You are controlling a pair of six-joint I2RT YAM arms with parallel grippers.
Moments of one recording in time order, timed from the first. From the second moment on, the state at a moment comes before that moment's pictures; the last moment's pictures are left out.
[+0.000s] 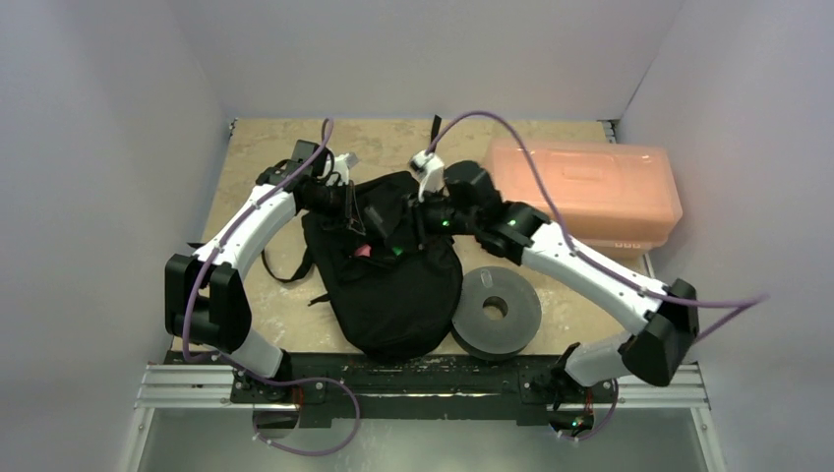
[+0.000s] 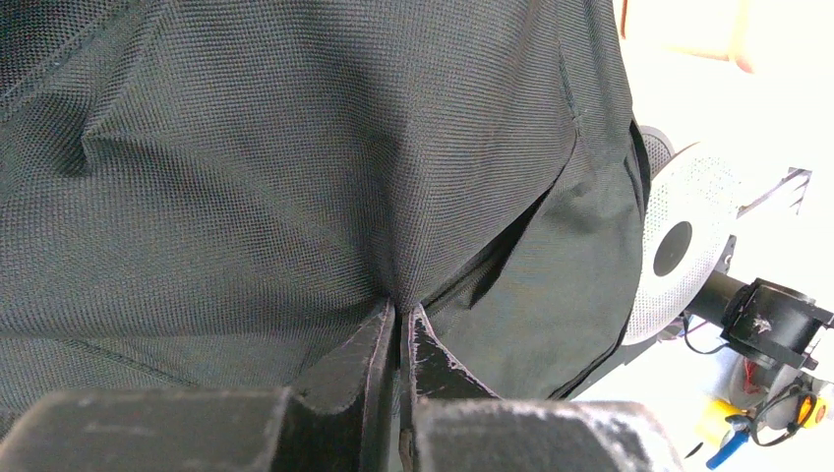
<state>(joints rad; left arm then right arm) -0.25 1.56 1.27 -0.79 0.47 -0.29 0.78 1.34 1.31 -0.35 -0.31 0.42</state>
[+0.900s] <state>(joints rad) -0.25 1.54 1.26 -0.78 0.46 -0.28 0.87 1.94 1.51 -0.55 -0.25 0.71</state>
